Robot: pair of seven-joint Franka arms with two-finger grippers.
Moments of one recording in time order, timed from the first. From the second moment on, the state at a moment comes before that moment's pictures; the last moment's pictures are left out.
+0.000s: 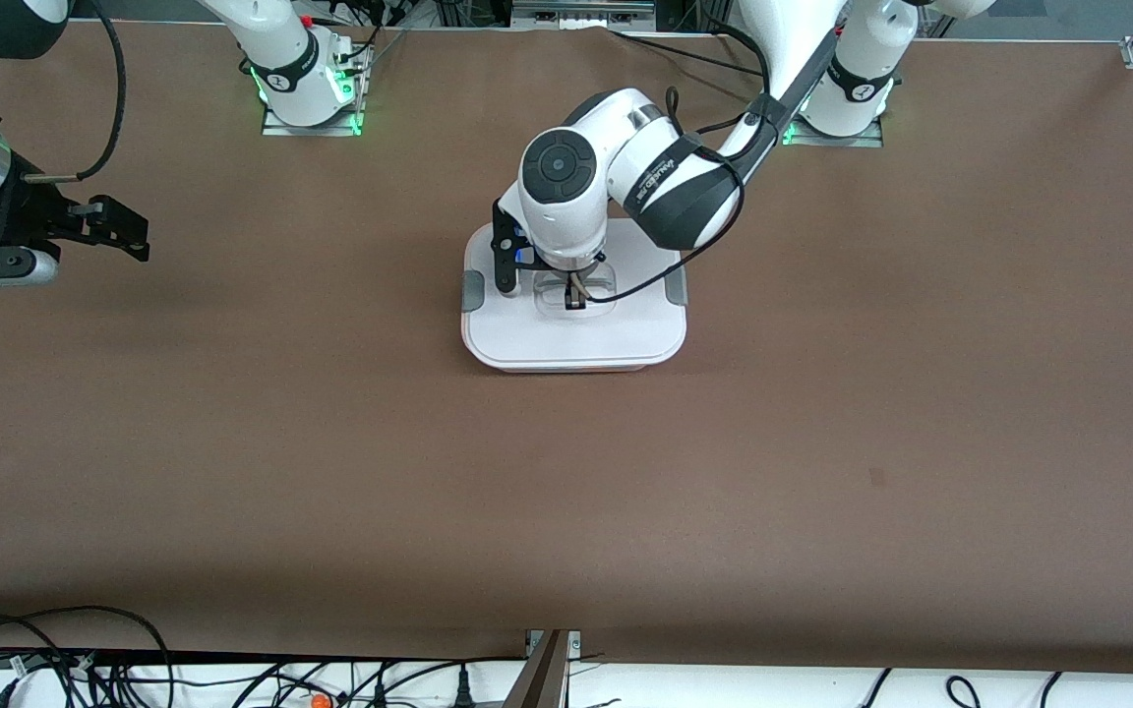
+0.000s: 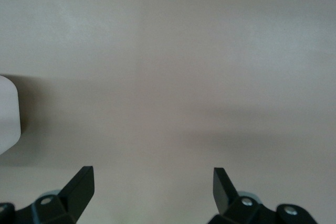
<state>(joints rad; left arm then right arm) -0.66 0.66 -0.18 -1.28 0.02 1.81 0.67 0.07 0.06 0.00 -1.59 -0.06 1.59 -0.01</state>
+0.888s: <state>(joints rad) -0.67 0.66 -0.18 -1.28 0.02 1.81 0.65 0.07 0.06 0.00 -1.58 -0.01 1.59 -0.01</state>
